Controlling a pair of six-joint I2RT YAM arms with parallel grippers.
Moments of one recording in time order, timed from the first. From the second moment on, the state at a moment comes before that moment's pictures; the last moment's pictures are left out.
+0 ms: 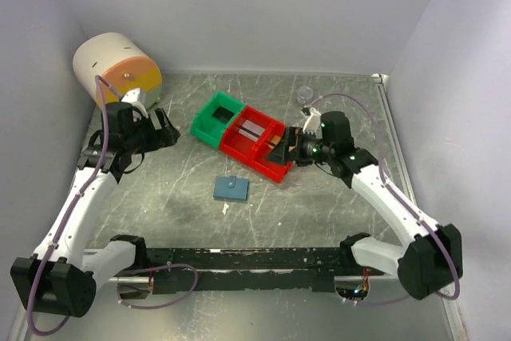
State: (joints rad) left arm -0.13 1.03 0.97 -0.49 0.10 -0.38; right arm 0.34 1.09 0.79 -0.27 -0.59 0.49
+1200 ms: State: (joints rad) left arm -0.20 1.10 0.77 -0.38 0.38 -0.48; right arm 0.56 1.57 1.05 -0.48 0.09 0.43
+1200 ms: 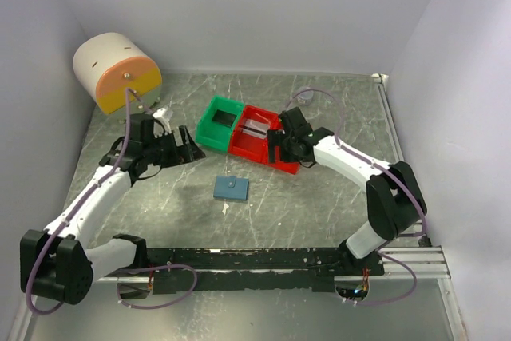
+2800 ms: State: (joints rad) left arm -0.64 0.97 0.59 -0.34 -0.19 -0.81; right arm 0.64 1.65 0.98 -0.22 -0.06 0.41
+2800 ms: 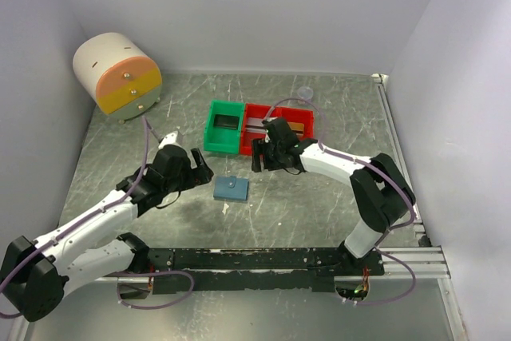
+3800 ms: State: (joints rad) left arm -0.64 0.97 0.57 -0.30 -0.13 -0.81; right arm 0.43 1.54 0.87 -0.17 -0.09 0.20
